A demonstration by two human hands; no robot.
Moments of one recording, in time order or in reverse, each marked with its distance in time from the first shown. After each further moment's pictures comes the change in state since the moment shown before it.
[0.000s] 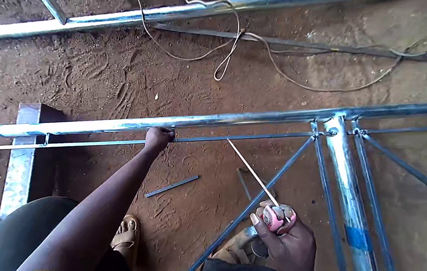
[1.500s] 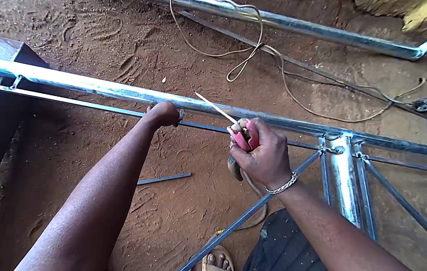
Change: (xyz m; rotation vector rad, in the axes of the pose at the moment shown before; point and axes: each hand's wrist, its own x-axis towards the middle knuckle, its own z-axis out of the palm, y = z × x) left_hand 0.016 -0.011 0.008 0.210 -0.127 0.141; right_hand 0.129 0.014 0.085 -0.358 -0.213 -0.591
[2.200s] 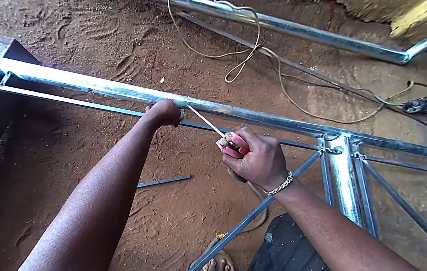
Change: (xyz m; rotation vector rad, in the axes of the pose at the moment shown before) left_hand 0.000 0.001 0.000 -0.003 0.027 0.012; right_hand -0.009 0.009 0.017 -0.115 -0.055 -0.146
